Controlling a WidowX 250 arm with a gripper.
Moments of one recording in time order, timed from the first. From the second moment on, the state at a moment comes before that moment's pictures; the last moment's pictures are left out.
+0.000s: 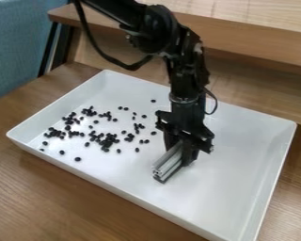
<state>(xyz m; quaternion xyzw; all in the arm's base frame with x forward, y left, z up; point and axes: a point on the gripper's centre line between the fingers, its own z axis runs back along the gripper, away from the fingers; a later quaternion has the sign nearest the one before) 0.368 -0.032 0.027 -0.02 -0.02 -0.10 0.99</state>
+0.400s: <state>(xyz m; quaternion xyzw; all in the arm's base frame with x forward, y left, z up) 0.362 0.003 0.025 -0.02 -0.03 -0.13 0.99</state>
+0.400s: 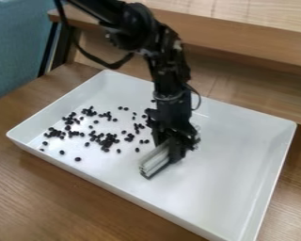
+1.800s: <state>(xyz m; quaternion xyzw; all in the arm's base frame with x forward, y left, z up) 0.362 0.108 0.024 -0.01 -0.06 -0.04 1.00</state>
